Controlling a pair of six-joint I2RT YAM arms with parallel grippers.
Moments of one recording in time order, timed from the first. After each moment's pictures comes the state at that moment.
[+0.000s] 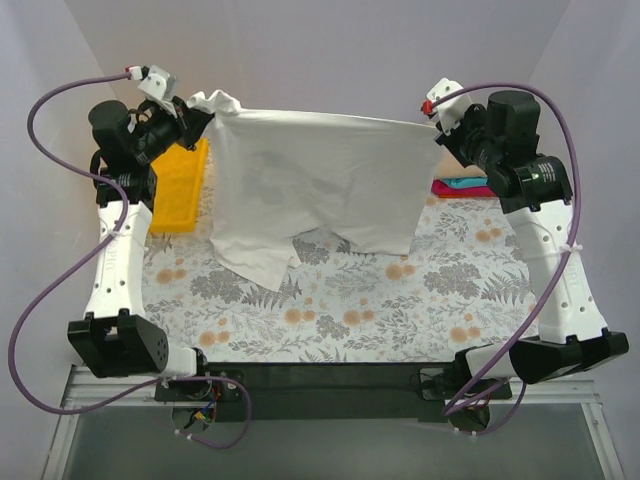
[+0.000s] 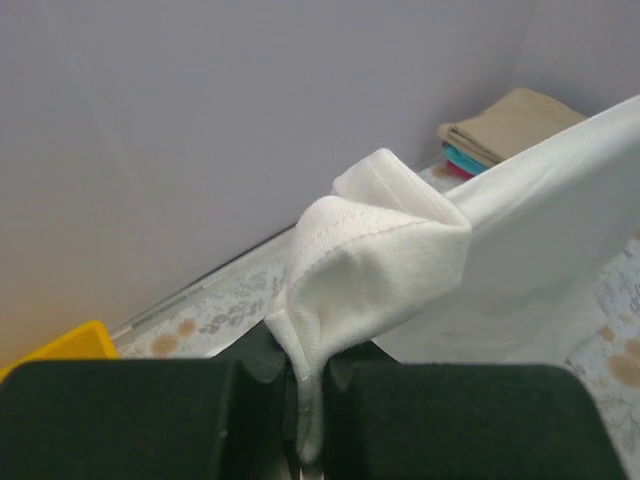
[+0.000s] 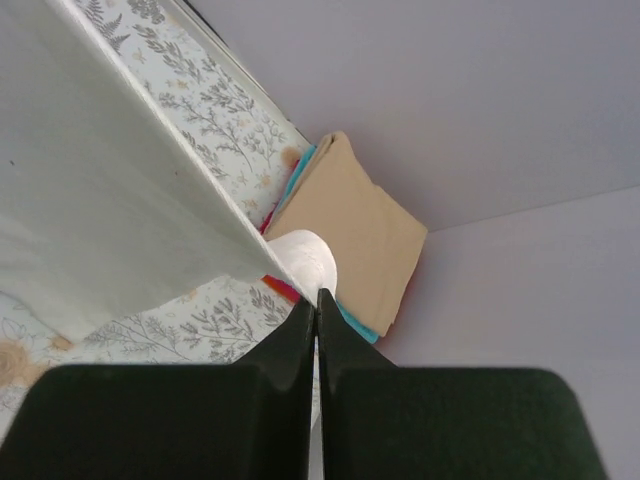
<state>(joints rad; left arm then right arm) 0.10 1.42 1.53 -0.05 0.71 0.01 0.26 1.36 1.79 -0.80 -0.04 -0.69</state>
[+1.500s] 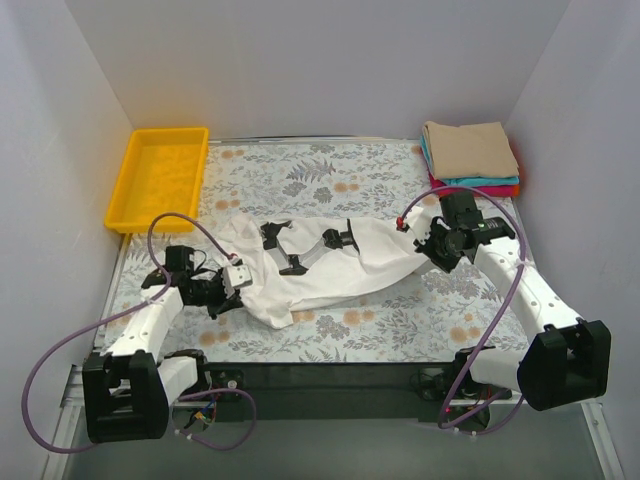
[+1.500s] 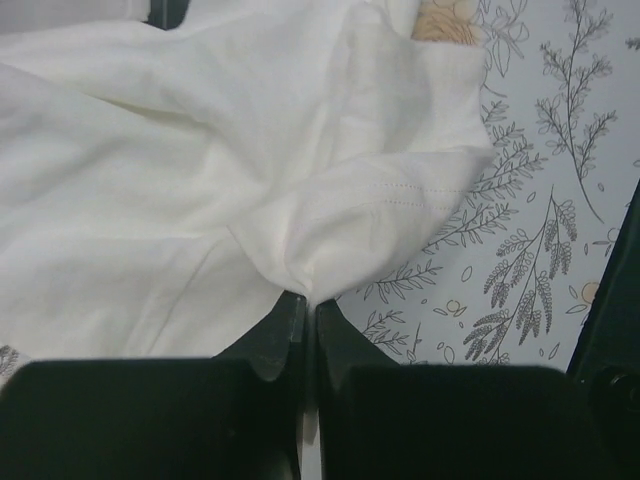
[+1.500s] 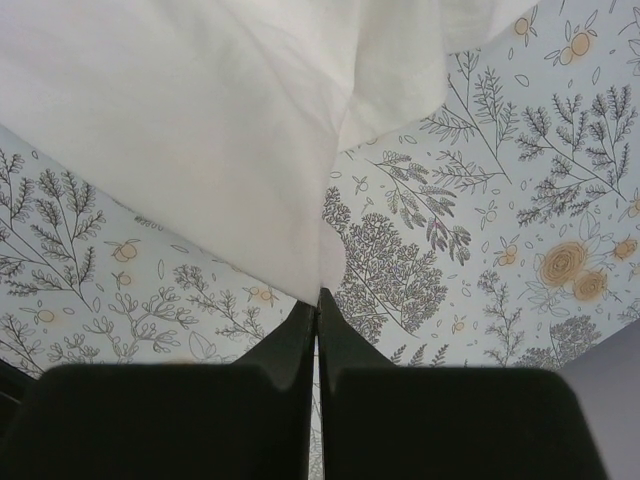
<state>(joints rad) 0.06 1.05 0.48 -0.72 0.80 1.19 0.25 1.22 0.97 -0.86 -0.15 -0.74</state>
